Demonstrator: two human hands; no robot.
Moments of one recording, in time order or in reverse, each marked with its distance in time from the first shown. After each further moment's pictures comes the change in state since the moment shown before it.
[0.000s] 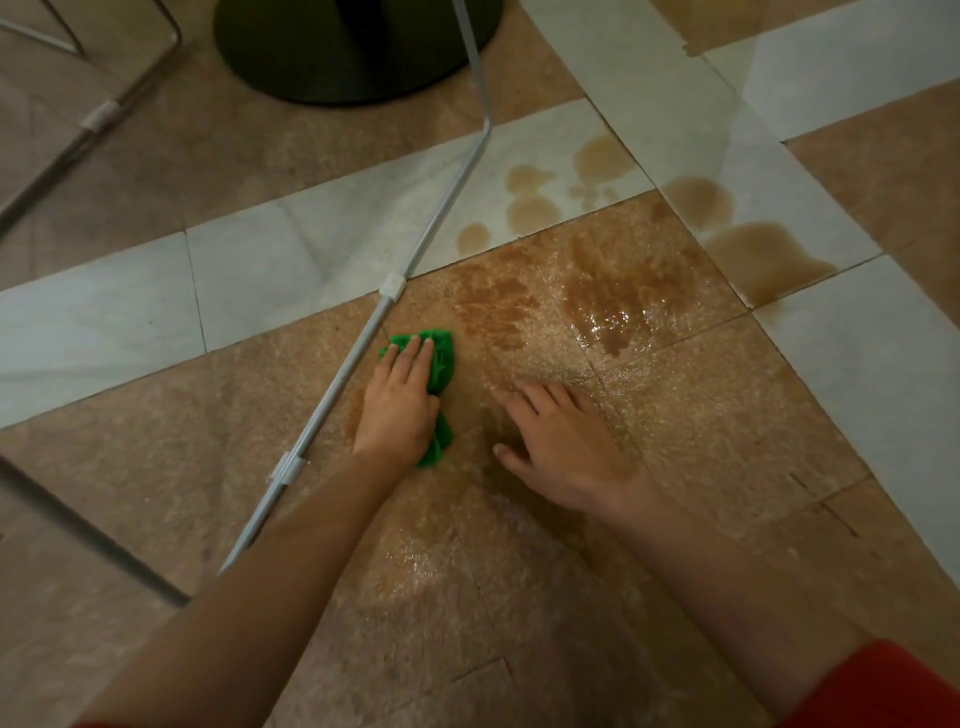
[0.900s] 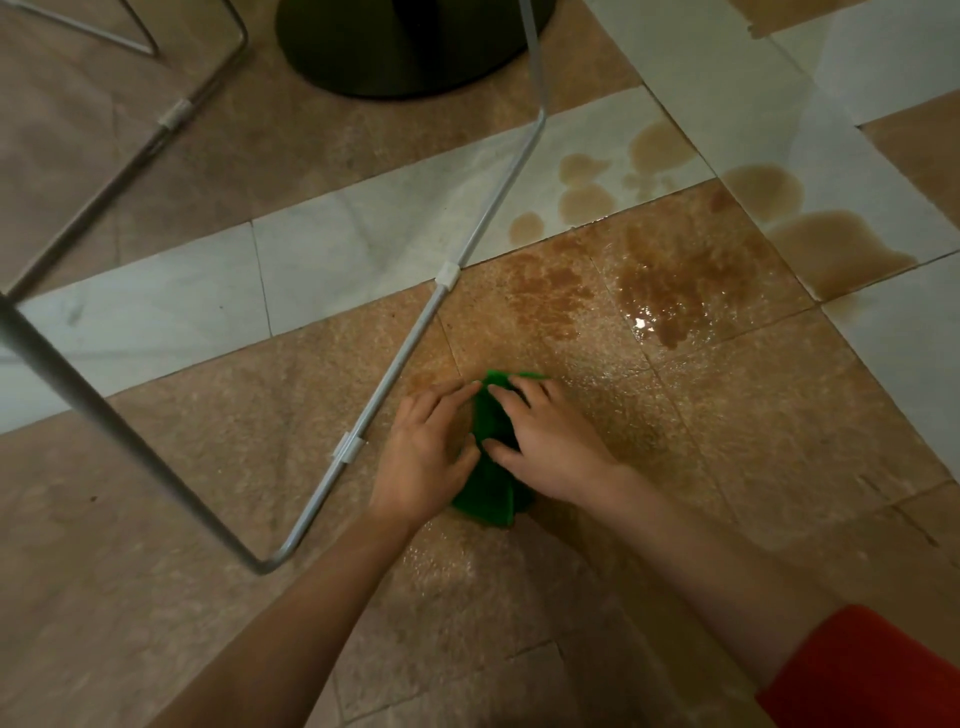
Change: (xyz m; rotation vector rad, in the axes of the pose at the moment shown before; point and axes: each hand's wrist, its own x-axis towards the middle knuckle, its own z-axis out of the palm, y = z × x) left_hand -0.069 -0.020 -0.012 -0.282 0.219 0.150; right_hand 0.026 -0.050 0.013 0.151 -0.093 -0.021
